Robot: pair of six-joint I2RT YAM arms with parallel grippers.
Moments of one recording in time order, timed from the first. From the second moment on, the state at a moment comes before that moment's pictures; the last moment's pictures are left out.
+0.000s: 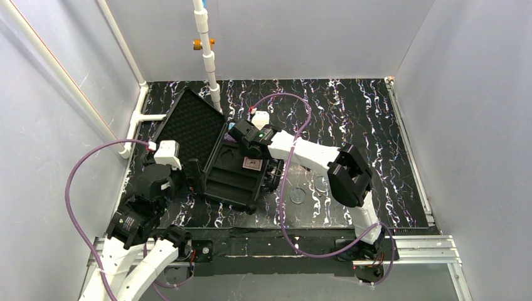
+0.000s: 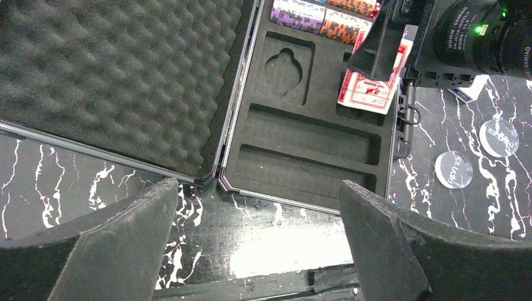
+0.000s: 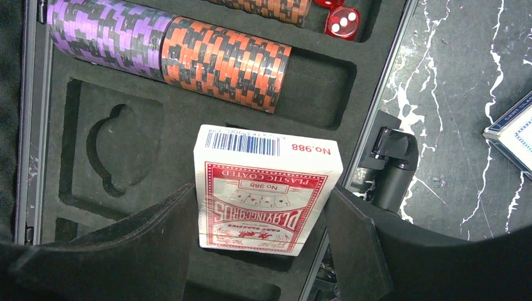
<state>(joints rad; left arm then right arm) -0.46 0.47 0.86 -0.91 -0.25 -0.31 1.01 2.05 1.75 -0.78 0.48 0.90</state>
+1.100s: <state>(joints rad) -0.46 0.48 0.86 -0.91 -0.25 -0.31 1.01 2.09 1.75 -0.78 0.45 0.93</state>
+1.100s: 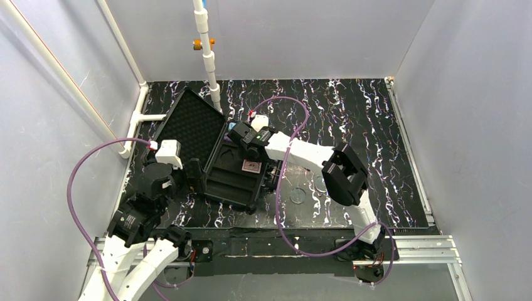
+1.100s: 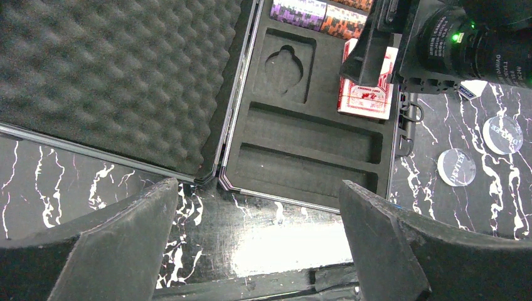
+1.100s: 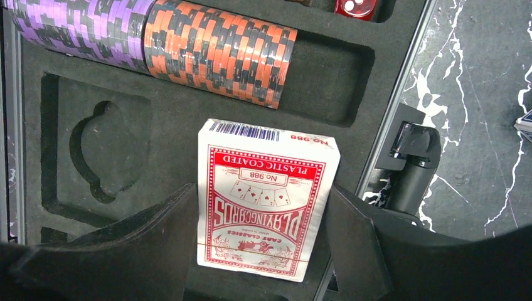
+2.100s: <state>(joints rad) -0.46 0.50 0.86 -0.91 -0.25 -0.31 1.03 1.99 1.64 -0.80 0.40 0.79</state>
